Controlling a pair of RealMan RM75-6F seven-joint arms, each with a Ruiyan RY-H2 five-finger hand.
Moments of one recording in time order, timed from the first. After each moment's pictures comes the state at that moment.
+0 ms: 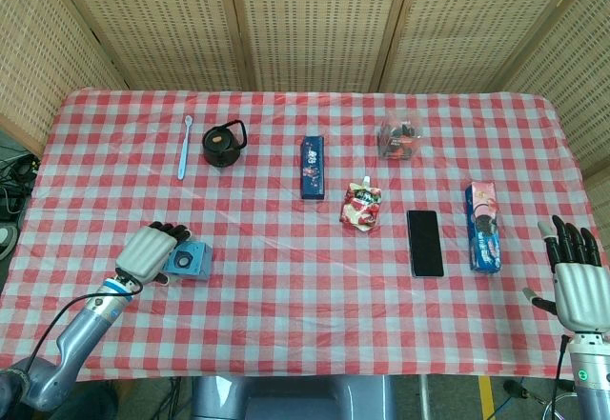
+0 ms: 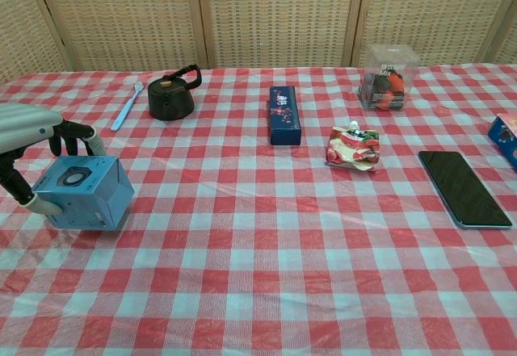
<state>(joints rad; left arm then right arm) -0.55 -1.32 -0.05 -1.54 1.39 0.98 0.25 0.11 -1.20 0.12 -1.48 -1.43 1.48 -0.09</state>
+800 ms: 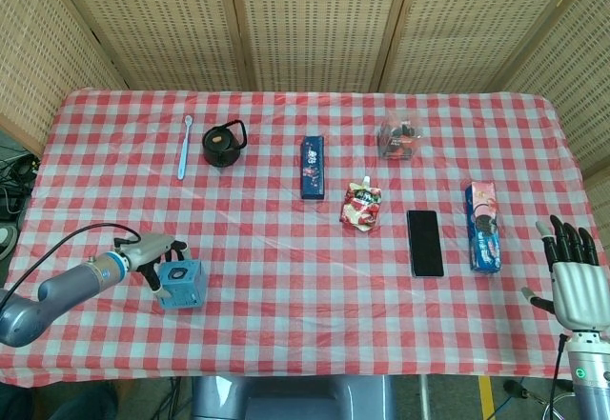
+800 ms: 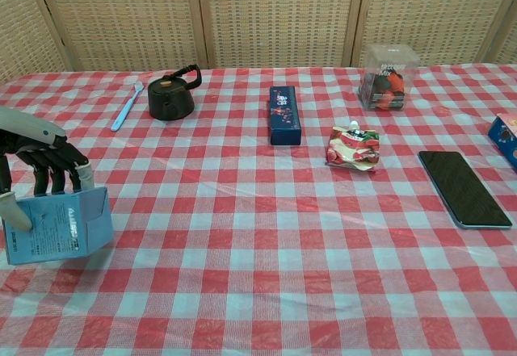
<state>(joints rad) -0.84 -1.02 -0.14 -1.62 1.13 0.11 -0.19 0.11 -1.21 0.12 -1.48 -1.42 1.47 -0.10</state>
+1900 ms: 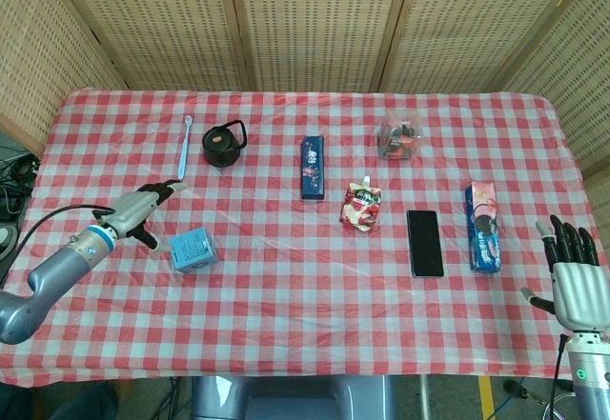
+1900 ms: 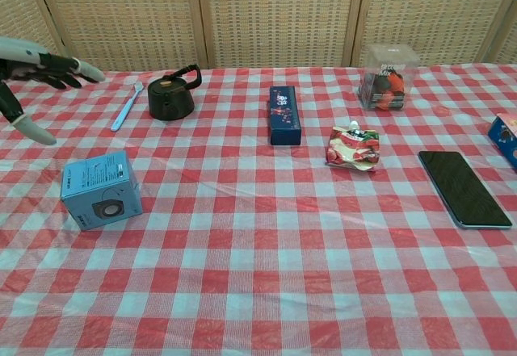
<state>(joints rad) -0.72 -1.05 -0.20 -1.56 1.22 0.54 -0.24 0.11 -1.20 0.12 -1.49 -1.43 1.48 -0.09</state>
